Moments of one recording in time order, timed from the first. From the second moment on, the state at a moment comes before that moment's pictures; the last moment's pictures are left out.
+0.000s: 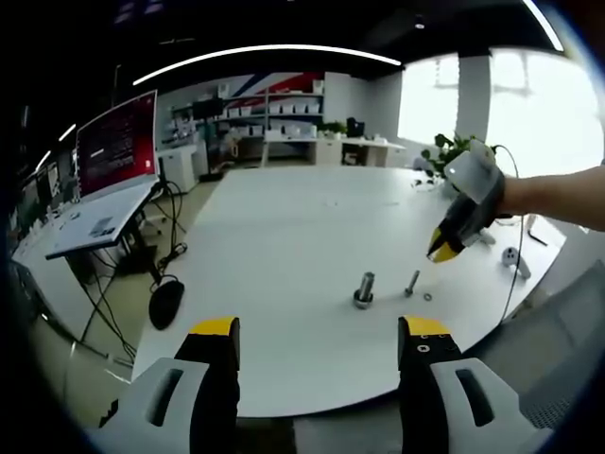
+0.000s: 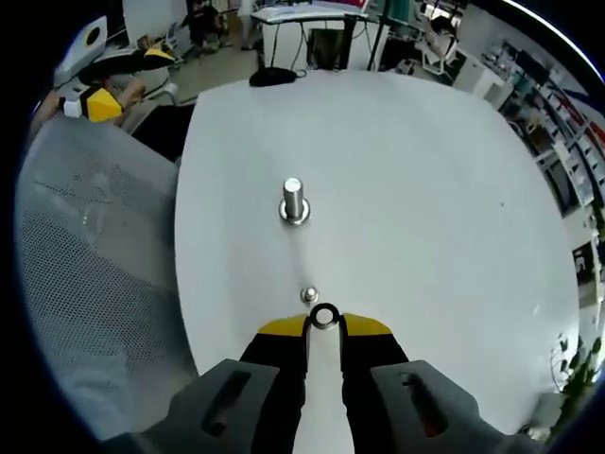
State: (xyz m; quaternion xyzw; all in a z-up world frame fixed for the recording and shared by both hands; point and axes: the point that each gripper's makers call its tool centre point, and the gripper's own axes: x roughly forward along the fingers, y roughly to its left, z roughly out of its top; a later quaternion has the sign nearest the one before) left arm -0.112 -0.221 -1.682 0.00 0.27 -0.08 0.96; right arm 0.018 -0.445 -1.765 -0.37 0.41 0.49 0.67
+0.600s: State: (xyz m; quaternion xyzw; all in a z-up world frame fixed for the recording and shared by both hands) left arm -0.111 -0.219 -1.684 0.00 0.27 -0.08 0.96; right arm 0.014 -0.428 -1.784 -0.41 0.42 0.52 0.62
